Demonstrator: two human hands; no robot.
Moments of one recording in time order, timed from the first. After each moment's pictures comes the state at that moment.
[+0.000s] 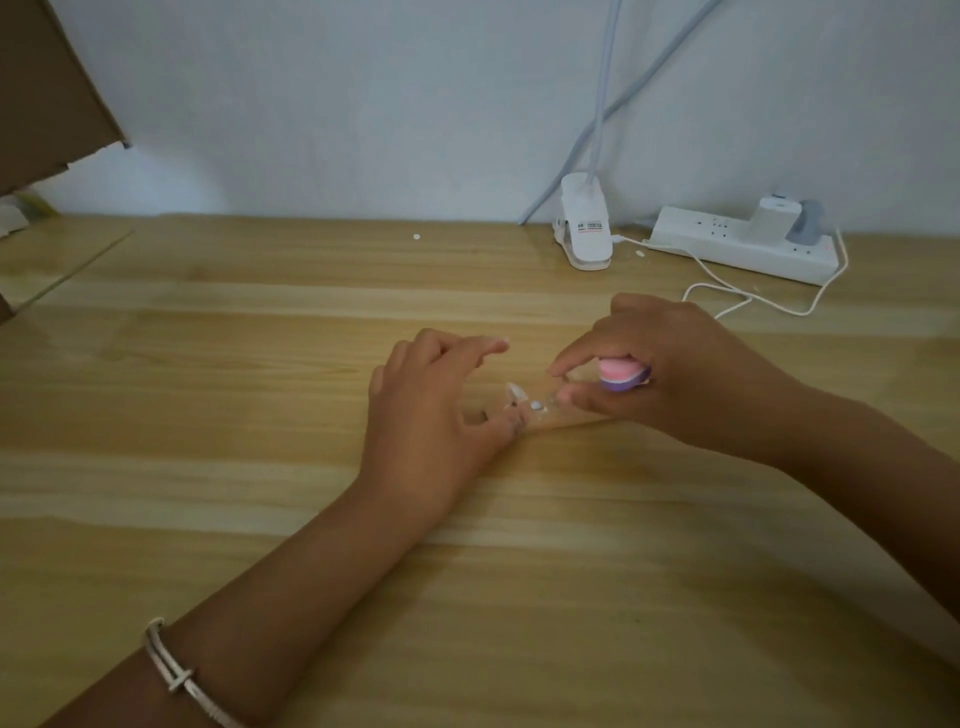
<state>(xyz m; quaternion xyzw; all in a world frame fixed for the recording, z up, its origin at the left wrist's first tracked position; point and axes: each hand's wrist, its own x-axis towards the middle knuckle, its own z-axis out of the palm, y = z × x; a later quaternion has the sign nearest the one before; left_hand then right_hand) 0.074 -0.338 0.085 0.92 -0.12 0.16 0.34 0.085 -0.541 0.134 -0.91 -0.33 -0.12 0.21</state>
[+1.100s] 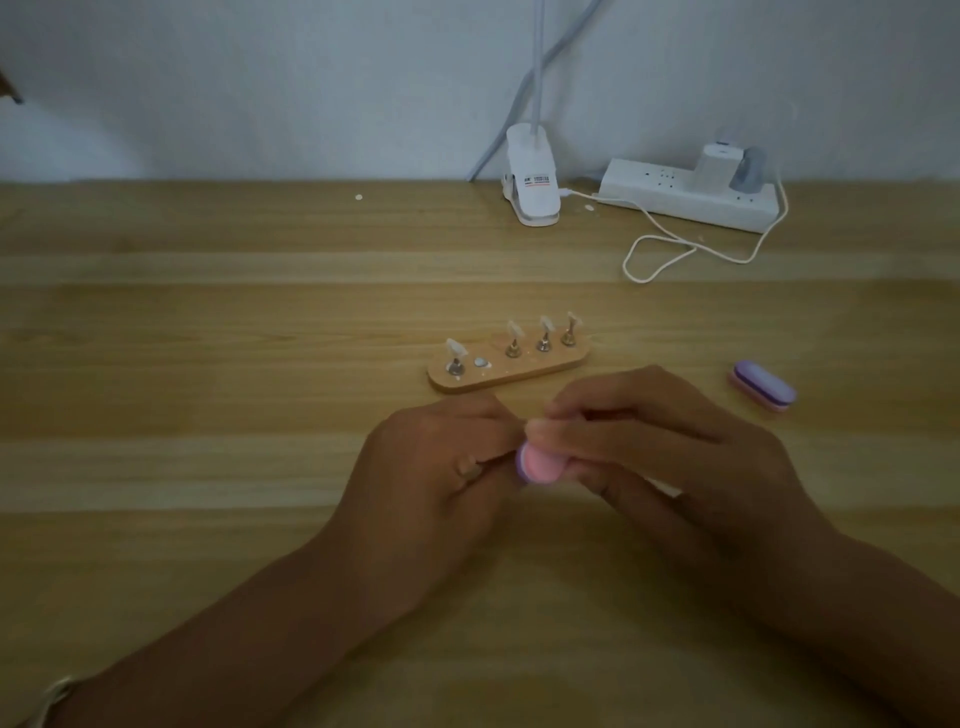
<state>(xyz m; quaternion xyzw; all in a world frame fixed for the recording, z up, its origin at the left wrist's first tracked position) 0.018 -0.359 0.095 0.84 -0.35 0.11 0.40 -0.005 -0.561 0.091 -0.86 -0.34 -0.26 0.28</state>
